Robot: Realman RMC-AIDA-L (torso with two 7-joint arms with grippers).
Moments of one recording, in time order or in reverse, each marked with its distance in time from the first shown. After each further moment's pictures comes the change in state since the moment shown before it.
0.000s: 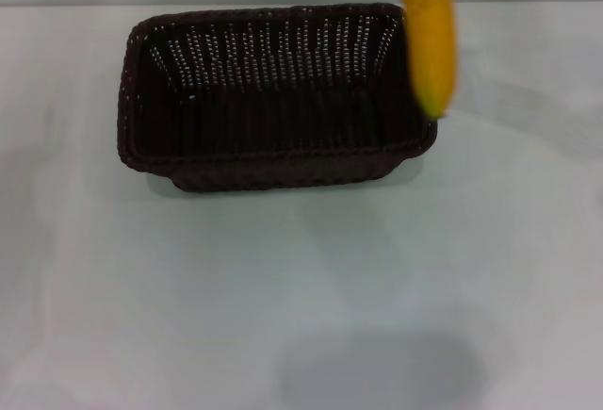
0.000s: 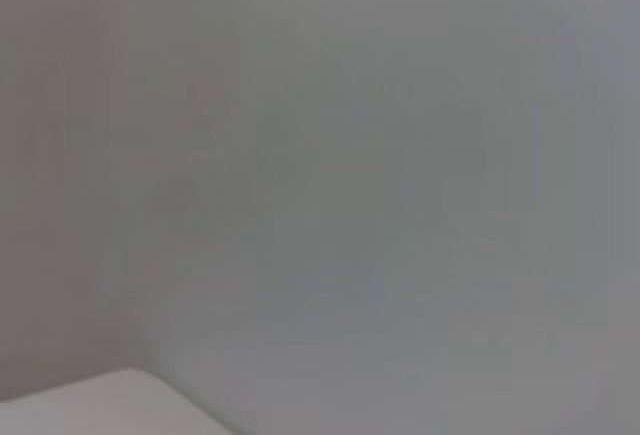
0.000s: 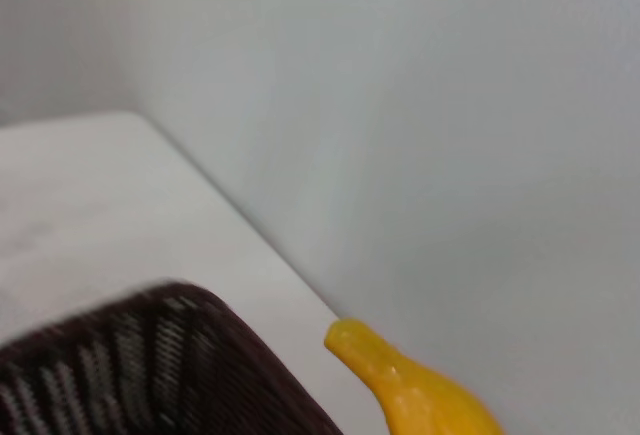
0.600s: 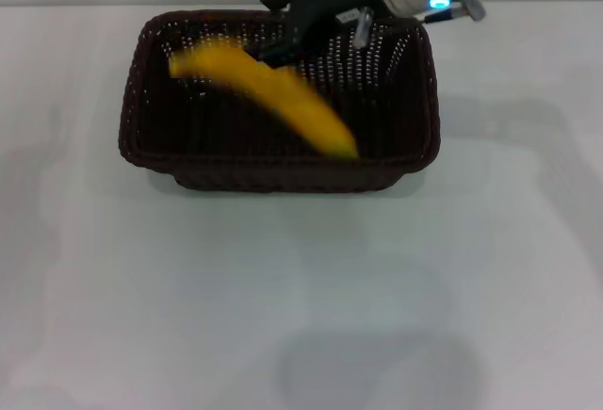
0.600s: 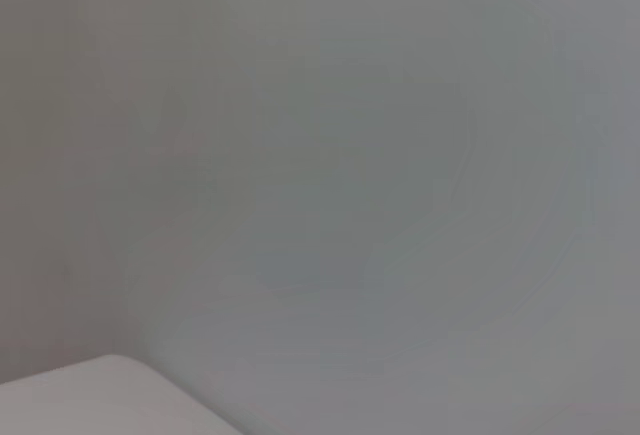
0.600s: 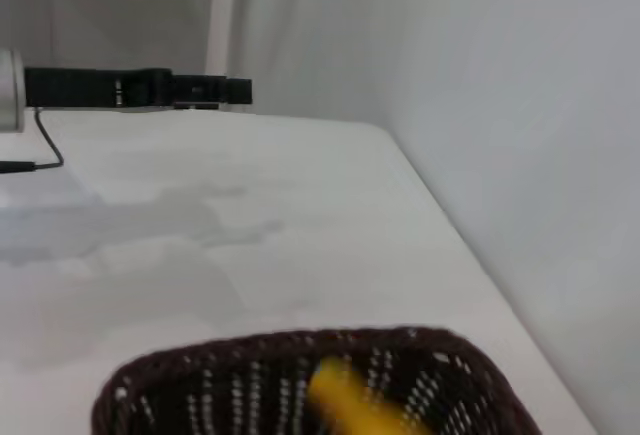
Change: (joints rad) left arm -0.003 0.001 0.002 -0.017 0.017 -0.012 0.009; right arm 0.198 0.013 -0.197 0.499 0.359 -0.231 -0.476
